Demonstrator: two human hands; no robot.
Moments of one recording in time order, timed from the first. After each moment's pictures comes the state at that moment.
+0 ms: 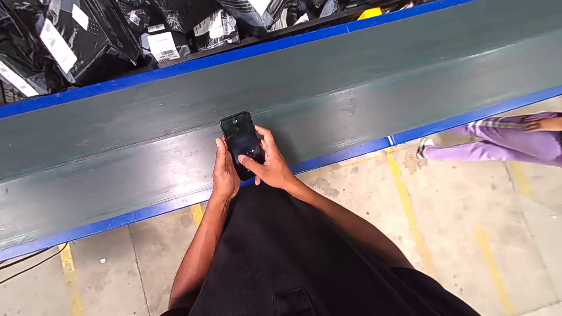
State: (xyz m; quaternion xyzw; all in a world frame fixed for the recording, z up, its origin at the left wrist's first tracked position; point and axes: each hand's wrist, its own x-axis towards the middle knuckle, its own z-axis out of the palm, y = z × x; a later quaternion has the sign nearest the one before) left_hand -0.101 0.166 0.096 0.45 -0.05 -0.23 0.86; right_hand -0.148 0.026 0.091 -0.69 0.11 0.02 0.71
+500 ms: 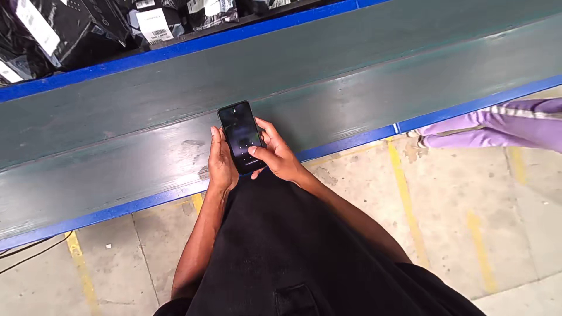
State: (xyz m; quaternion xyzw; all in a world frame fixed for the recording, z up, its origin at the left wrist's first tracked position) left_hand -0.102 0.170 0.094 0.42 -0.01 -0.25 0.87; right_hand -0.160 0.014 0.095 -0.57 0.08 0.08 0.81
